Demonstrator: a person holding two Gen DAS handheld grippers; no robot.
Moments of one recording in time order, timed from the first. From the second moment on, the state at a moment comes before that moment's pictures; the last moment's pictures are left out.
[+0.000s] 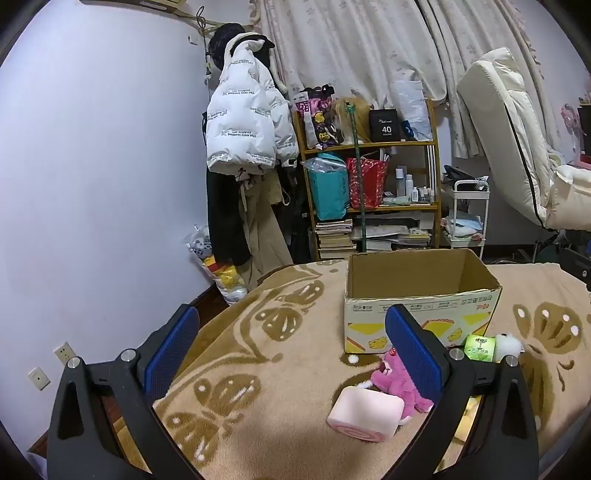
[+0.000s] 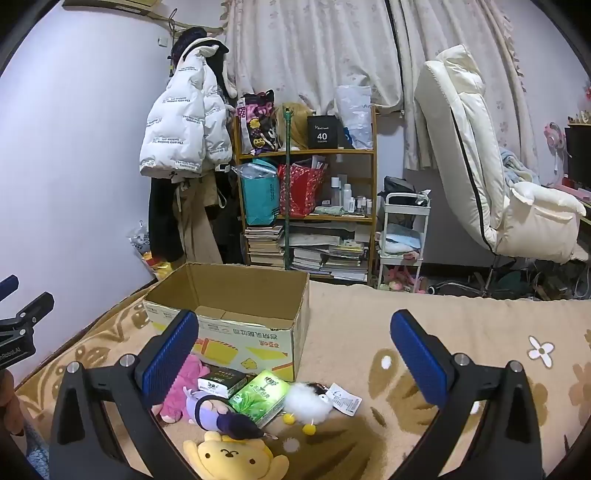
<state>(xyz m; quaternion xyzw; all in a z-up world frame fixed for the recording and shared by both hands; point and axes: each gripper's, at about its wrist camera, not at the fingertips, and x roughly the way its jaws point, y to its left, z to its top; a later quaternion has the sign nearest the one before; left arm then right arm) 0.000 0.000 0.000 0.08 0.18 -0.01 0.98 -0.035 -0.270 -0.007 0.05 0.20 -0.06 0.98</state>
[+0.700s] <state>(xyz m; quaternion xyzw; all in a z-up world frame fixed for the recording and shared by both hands) -0.002 -0.001 -0.003 0.08 0.18 -0.02 0.98 -0.037 -0.271 -0.007 0.05 0.20 -0.07 0.98</state>
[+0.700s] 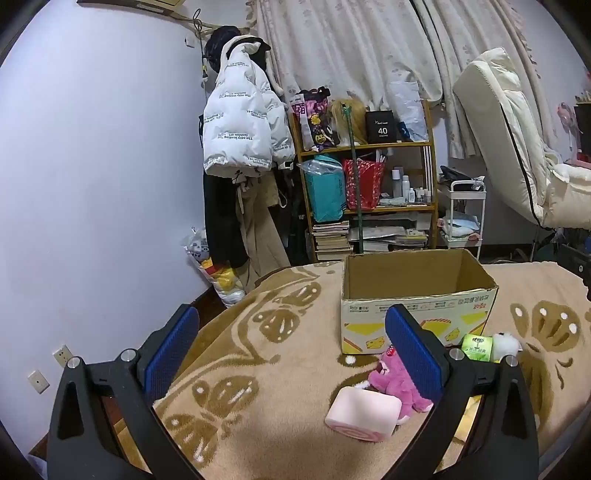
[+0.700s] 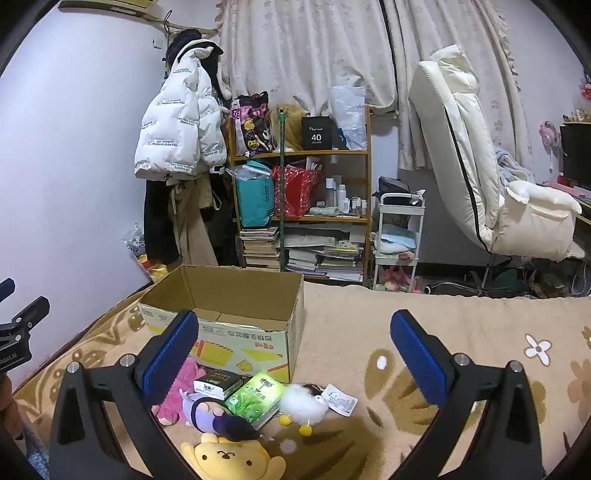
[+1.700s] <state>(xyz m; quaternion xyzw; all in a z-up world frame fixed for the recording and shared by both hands) -0.001 0.001 0.000 0.09 0.18 -0.02 0.98 -0.036 -0.276 -0.003 0.05 0.19 -0.07 0.98</state>
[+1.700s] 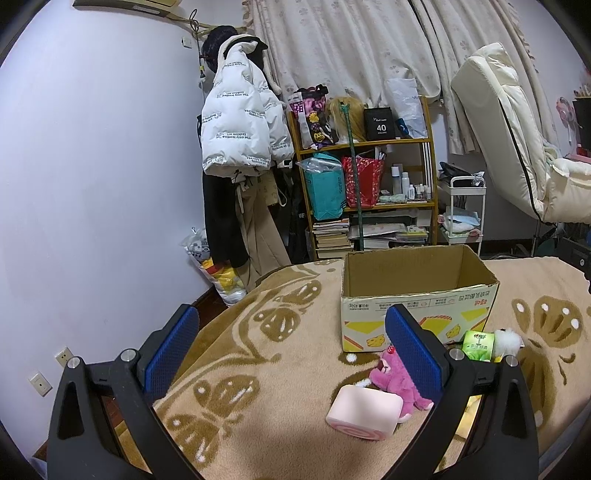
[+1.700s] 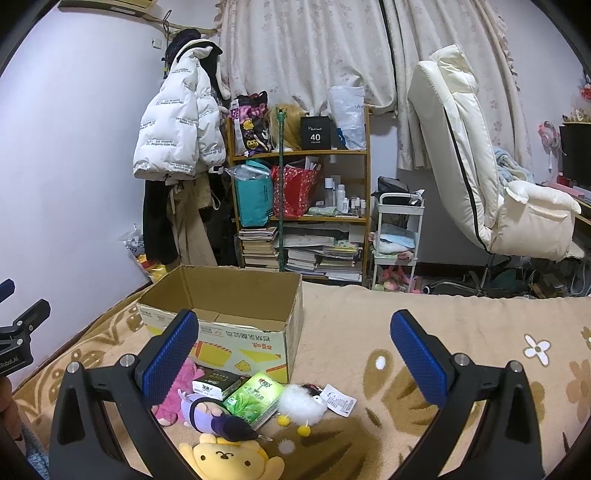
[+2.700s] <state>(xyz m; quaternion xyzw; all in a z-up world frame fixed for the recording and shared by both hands) -0.001 -0.001 0.000 0.09 0.18 -0.02 0.98 -0.038 -0.276 0.001 0.04 0.19 -0.07 0.98</state>
